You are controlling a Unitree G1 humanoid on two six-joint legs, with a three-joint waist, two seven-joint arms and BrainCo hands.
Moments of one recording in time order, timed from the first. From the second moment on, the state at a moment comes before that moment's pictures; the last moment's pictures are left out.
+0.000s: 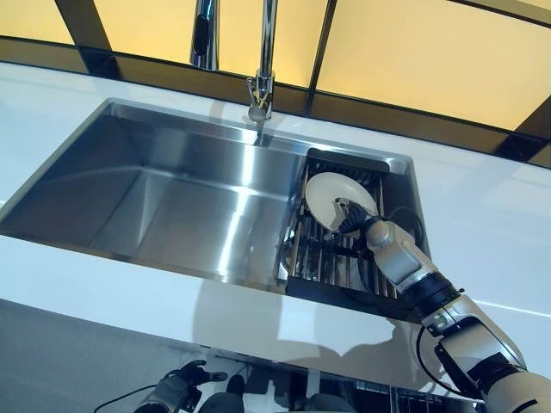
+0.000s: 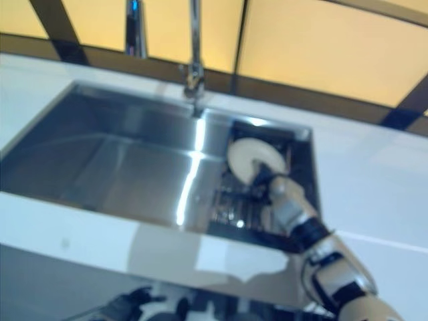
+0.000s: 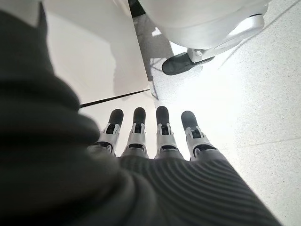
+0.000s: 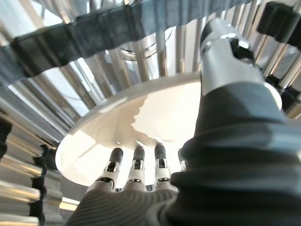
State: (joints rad) left arm -0.11 0.30 -0.37 1.09 -0.01 0.12 -0.04; right arm -0.67 -0.44 0.48 0.35 -0.27 0.62 0.13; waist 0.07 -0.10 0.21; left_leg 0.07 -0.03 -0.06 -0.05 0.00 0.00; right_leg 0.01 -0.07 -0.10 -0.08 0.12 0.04
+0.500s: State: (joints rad) left arm -0.11 0.29 -0.37 1.09 -0.01 0.12 -0.04; right arm -0.68 -0.42 0.48 0.36 -0.34 0.62 0.08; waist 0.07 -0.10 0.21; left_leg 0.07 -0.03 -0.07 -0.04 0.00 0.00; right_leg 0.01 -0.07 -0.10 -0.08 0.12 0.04
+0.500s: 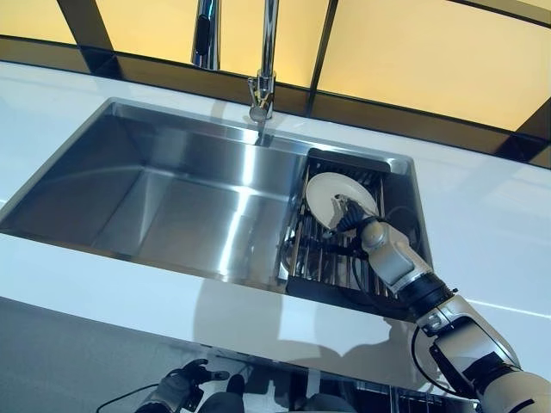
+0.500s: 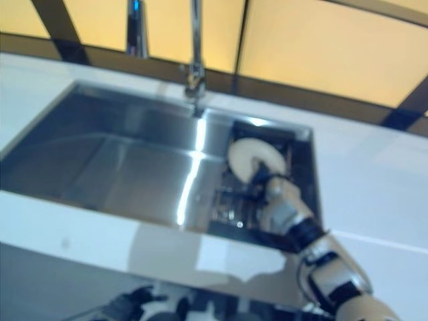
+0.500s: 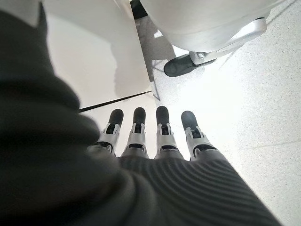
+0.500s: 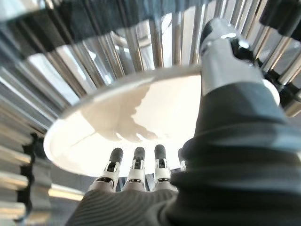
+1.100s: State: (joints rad) left arm -0.12 0.28 -0.39 1.08 -0.01 0.12 -0.04; right arm -0.68 -0.35 0.53 0.36 -0.36 0.63 -0.03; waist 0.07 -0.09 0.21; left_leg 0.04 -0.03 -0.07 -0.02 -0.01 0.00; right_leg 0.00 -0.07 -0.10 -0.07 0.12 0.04
